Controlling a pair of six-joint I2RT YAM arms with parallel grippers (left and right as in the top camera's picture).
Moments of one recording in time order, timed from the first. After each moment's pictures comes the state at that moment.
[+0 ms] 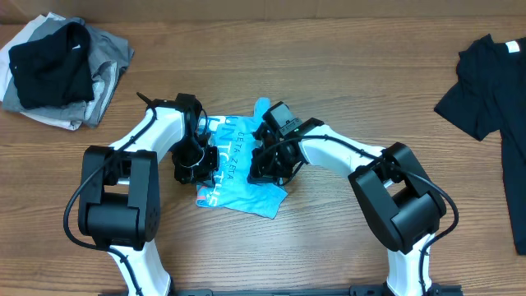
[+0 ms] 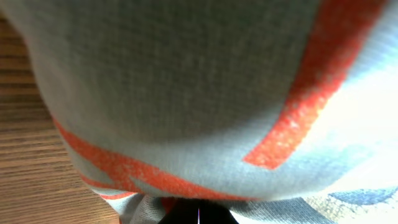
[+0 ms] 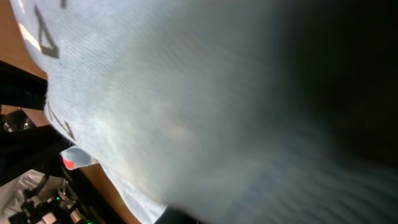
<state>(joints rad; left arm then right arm) -0.13 2.00 1.25 -1.07 0.30 -0.21 0.59 2.07 1.28 -0.57 -0.64 0.51</state>
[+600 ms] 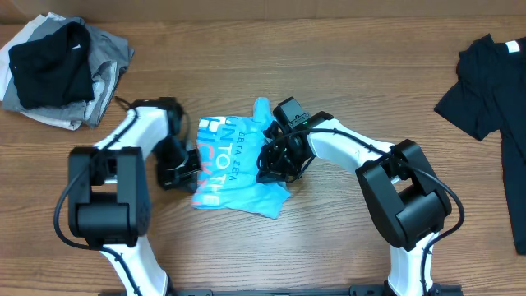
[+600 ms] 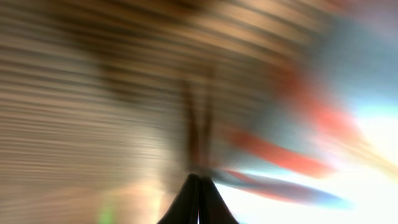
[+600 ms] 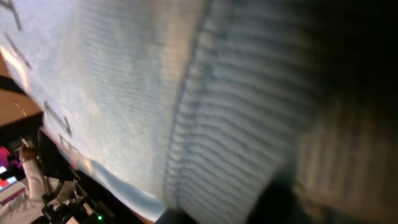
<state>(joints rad) 0.00 2.01 1.24 -1.16 0.17 -0.32 0.54 2.07 1.30 -0.67 -0.65 0.52</state>
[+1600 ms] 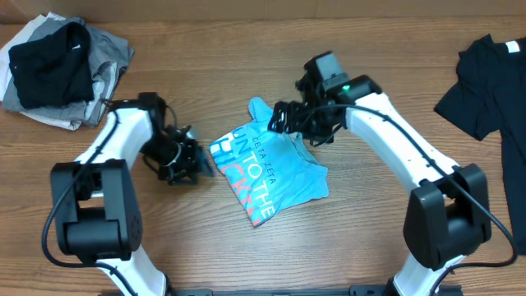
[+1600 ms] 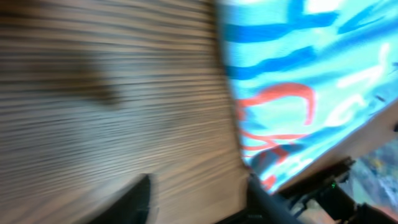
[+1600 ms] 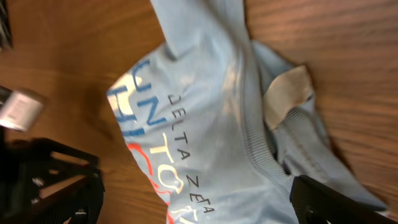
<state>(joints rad) 0.03 1.91 1.24 -1.14 0.52 -0.08 0.40 1.88 1.51 -0.88 -0.41 0.48</state>
